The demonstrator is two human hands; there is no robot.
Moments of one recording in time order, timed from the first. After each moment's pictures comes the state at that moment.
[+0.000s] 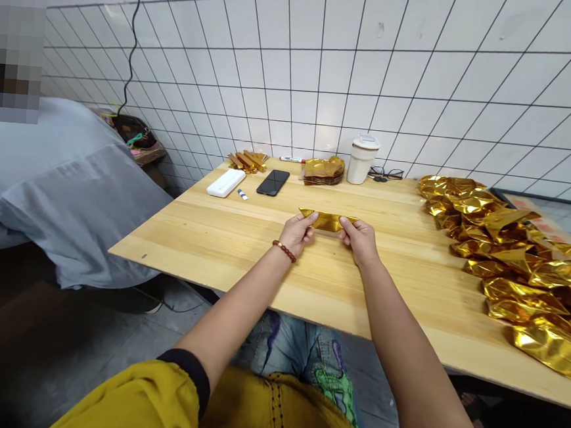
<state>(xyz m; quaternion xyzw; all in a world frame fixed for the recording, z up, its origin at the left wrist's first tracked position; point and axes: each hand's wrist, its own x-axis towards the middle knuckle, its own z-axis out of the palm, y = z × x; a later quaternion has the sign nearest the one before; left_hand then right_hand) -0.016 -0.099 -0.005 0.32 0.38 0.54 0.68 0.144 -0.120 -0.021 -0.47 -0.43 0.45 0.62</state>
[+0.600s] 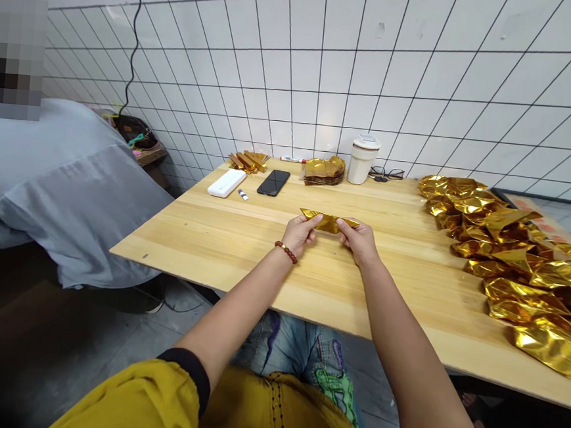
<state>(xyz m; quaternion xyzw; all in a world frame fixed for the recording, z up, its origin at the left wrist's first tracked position) -0.011 -0.103 -0.006 0.37 0.42 0.53 0.65 0.143 -0.121 -0.021 -0.47 -0.47 0.46 0.60</state>
